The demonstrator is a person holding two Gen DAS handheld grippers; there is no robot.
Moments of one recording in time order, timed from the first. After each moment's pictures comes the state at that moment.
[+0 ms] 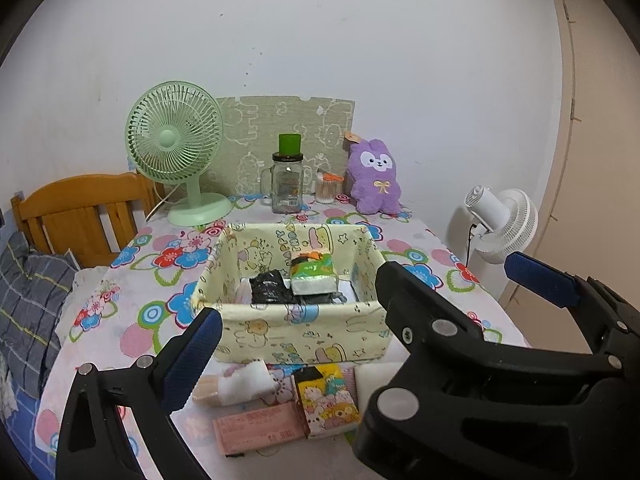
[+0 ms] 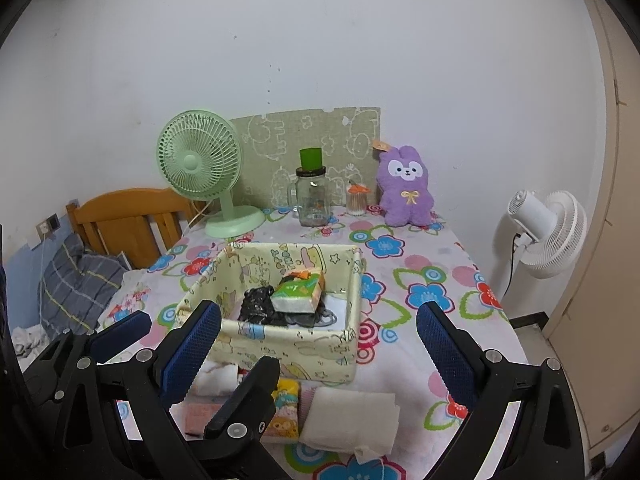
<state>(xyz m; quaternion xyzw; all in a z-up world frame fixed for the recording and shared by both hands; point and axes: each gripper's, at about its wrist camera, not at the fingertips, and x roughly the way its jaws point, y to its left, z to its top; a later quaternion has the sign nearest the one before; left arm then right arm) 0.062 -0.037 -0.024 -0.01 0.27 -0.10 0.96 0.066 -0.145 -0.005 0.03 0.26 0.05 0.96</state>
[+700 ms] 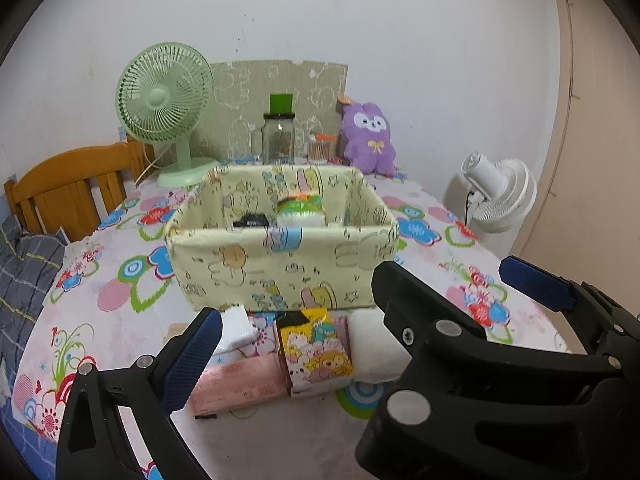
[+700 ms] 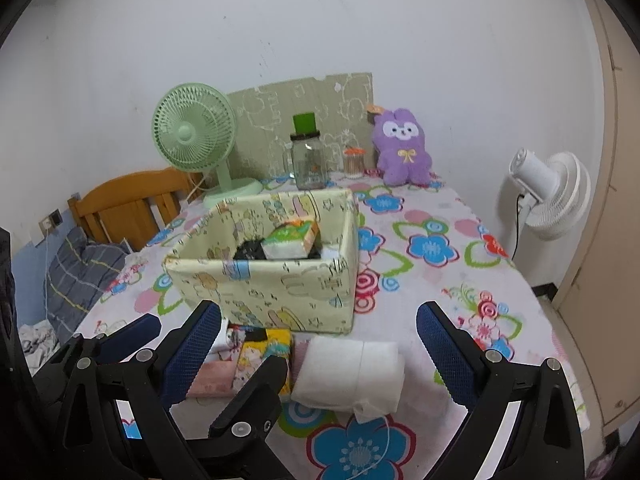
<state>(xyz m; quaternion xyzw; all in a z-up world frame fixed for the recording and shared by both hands) 0.054 -0.049 -0.075 0.00 0.31 -0.10 0.95 0.055 -0.158 -0.061 0.06 0.29 0.05 0.95</state>
